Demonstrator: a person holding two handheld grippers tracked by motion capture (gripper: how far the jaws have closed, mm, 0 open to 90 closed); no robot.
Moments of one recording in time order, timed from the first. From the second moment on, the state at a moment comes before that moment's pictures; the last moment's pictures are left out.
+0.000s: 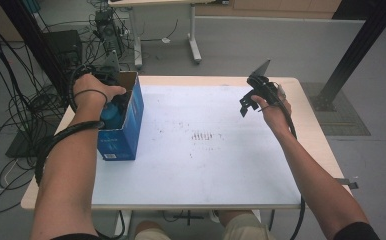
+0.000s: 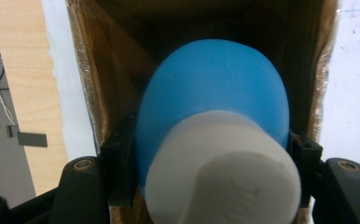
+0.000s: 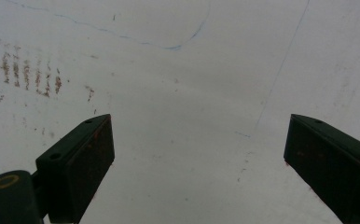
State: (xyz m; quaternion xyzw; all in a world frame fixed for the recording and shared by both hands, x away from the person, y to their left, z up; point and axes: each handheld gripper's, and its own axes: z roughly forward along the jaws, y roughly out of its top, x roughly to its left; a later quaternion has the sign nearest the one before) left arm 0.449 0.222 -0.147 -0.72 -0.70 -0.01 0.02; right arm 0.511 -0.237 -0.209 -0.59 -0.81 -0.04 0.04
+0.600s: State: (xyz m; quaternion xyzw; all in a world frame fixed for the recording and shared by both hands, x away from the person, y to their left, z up) left arm 0.445 0.222 -0.160 -0.72 -0.70 -0.01 0.01; right arm 0.509 -0.240 -0.204 -0.59 -0.81 -0.05 0.04
